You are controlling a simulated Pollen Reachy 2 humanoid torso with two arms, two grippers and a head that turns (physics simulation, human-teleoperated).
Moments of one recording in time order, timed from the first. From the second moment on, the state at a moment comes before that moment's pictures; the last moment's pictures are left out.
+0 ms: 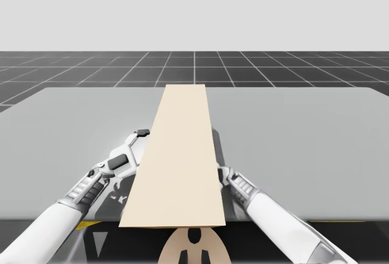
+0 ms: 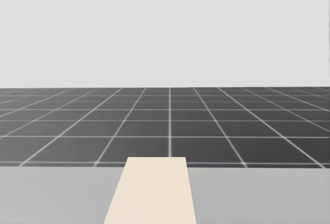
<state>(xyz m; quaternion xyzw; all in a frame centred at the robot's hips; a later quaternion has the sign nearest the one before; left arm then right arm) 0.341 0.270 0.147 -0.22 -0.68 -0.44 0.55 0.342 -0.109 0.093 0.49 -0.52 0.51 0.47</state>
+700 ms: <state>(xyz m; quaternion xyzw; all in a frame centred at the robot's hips) 0.345 0.277 0.148 -0.21 -0.68 -0.43 0.55 0.322 -0.272 0.106 0.36 -0.58 0.48 0.55</state>
